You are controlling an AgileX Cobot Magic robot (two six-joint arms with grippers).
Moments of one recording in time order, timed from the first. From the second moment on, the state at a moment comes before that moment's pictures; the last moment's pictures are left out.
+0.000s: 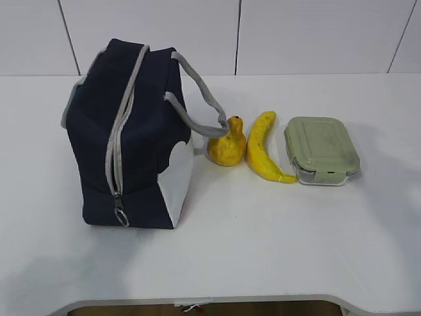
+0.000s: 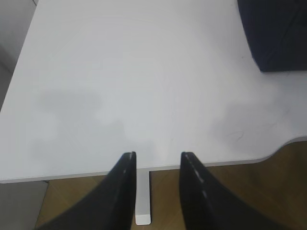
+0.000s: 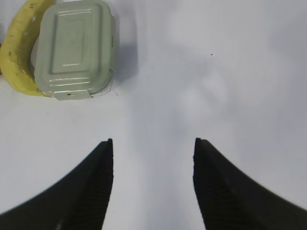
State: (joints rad) left arm 0.05 0.10 -0.53 -0.01 1.12 0.11; right arm -0.09 0.98 -0.83 0.04 0.80 0.07
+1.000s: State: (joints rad) left arm 0.05 0.19 -0.53 -0.01 1.12 0.11; right arm -0.33 1.73 -1.26 0.94 1.18 -0.67
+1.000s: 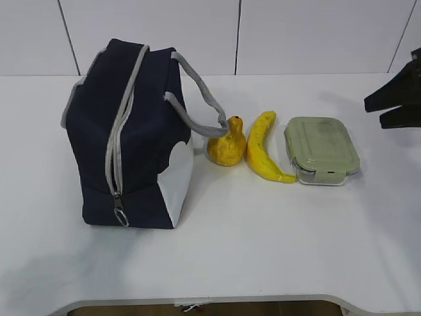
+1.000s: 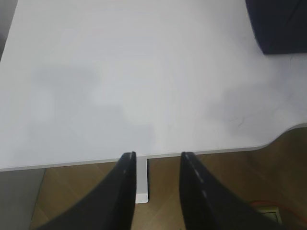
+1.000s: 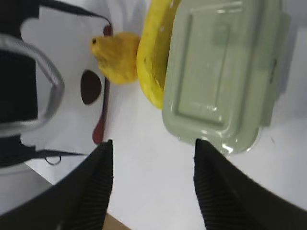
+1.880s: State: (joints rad) left arm 0.05 0.20 -0.53 -0.01 1.12 0.11; right arm -0.38 1.94 -1.35 0.98 1.19 -0.73
